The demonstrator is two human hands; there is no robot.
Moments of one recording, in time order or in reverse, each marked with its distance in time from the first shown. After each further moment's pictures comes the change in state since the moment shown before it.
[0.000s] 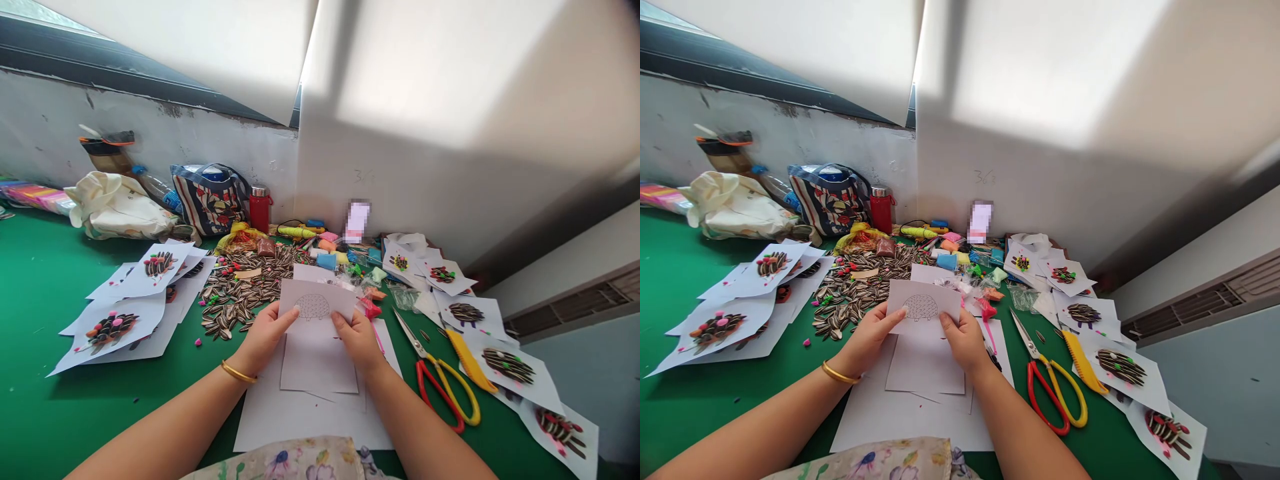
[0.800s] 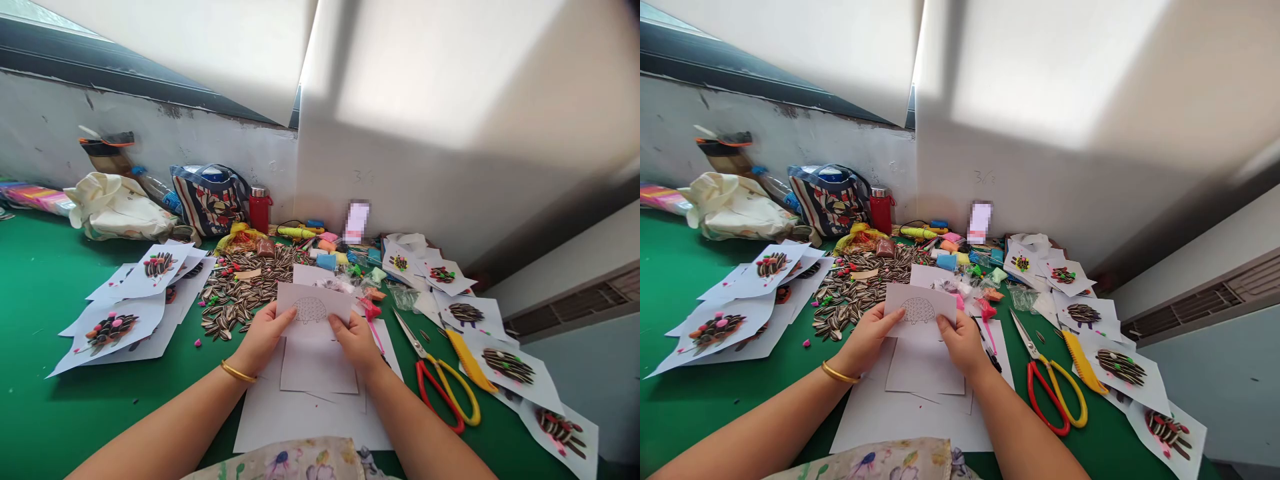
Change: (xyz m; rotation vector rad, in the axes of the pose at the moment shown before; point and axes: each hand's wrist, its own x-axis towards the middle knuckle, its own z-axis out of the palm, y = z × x) left_hand 0.000 -0.001 0.001 -0.022 0.050 -0.018; right_hand 0.000 0.003 0.001 -0.058 -0.013 -0.022
